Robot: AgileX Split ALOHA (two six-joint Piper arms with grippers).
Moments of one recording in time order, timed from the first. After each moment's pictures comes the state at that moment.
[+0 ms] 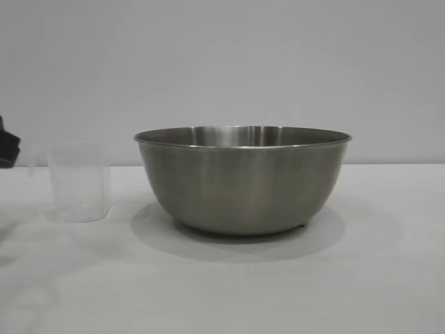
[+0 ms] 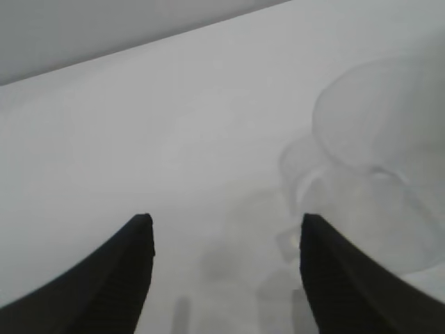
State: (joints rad) left arm -0.42 1.81 -0.25 -0.40 -1.14 0.24; right arm 0.10 -0.02 -0.49 0.03 1.14 -0.01
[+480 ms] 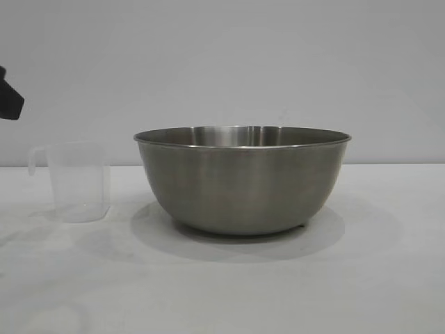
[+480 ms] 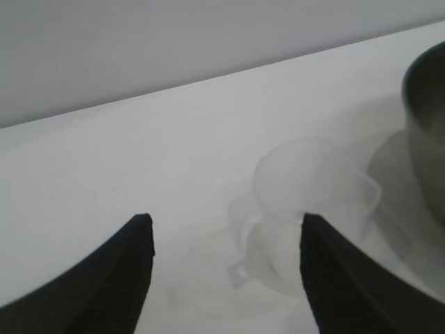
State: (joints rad) left arm -0.42 1.53 -0.20 -0.28 -0.91 0.16; right arm 0.10 -0.02 -0.49 0.03 1.14 -0.01
